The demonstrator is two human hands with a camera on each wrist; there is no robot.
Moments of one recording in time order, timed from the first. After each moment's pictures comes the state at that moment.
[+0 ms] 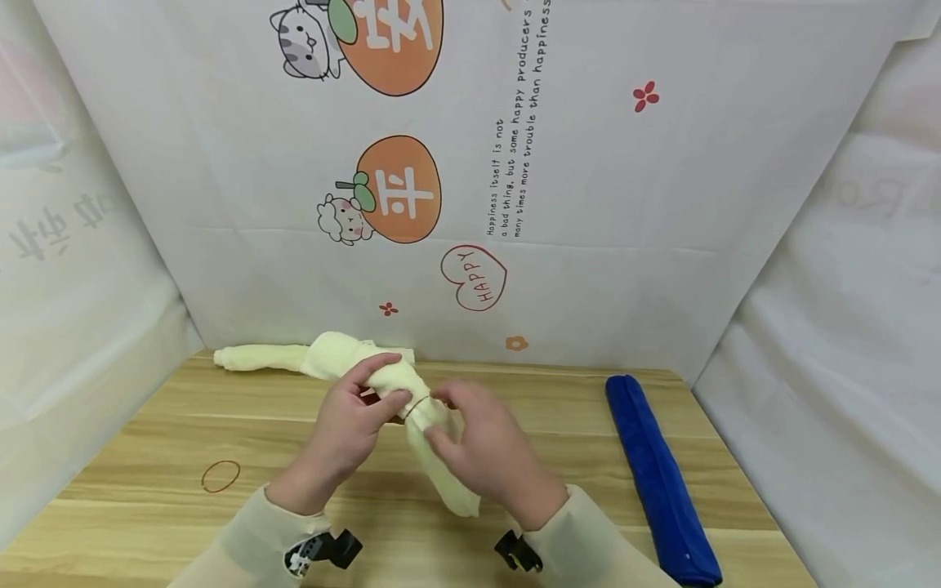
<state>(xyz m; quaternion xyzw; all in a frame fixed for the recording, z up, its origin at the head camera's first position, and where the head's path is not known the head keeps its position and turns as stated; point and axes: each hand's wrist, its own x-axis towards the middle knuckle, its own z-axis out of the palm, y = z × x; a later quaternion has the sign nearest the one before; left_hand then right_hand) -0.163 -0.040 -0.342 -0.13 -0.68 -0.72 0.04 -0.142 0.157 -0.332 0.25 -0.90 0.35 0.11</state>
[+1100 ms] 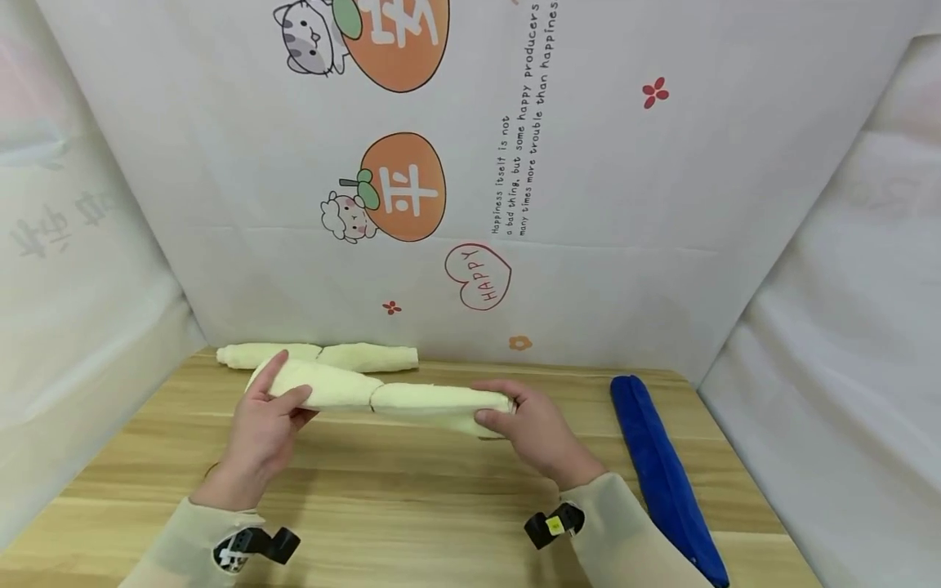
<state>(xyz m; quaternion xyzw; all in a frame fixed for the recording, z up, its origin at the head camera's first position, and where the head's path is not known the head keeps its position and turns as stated) -0.180 -0.142 -0.370 0.07 -0.59 -0.80 0.08 -0.186 0.215 -0.367 0.13 -0.83 0.55 -0.04</state>
